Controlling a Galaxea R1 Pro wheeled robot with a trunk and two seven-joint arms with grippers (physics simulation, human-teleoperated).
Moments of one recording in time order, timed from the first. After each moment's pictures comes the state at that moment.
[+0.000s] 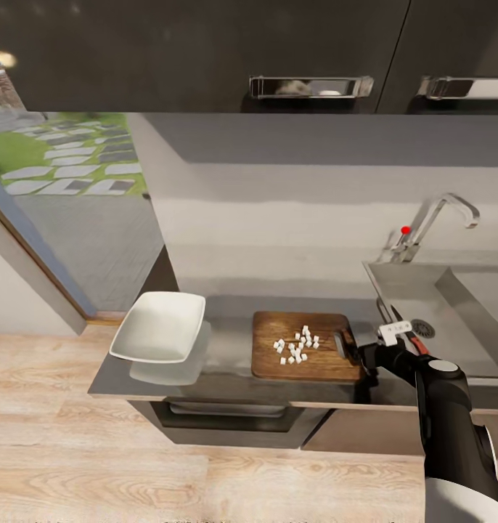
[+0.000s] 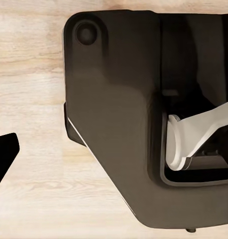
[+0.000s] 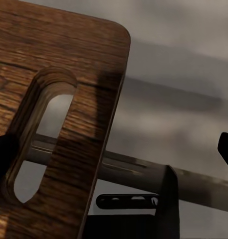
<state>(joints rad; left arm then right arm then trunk) 0.27 0.01 -0.06 -0.31 0.06 -0.55 -0.07 -0.52 0.04 -0.43 -1.50 0.62 0.58 0.78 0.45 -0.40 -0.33</state>
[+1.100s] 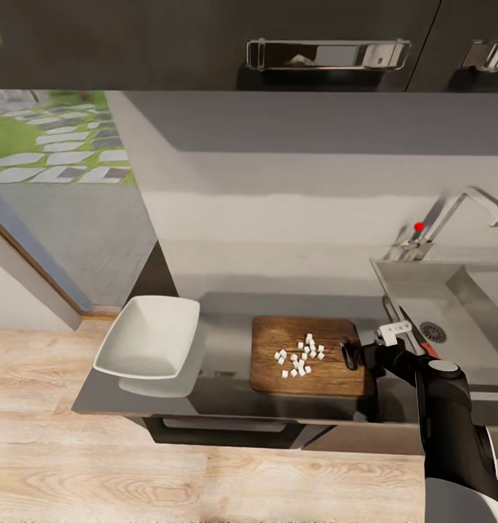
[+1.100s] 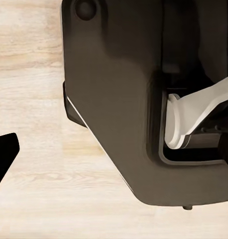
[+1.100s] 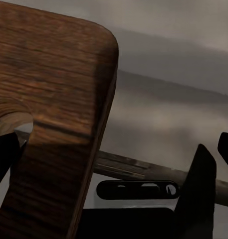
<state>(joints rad) 0.27 0.00 -0.06 -0.30 0.06 -0.55 -0.07 -0.52 0.04 -0.43 -1.50 0.62 0.58 0.78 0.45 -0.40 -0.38</state>
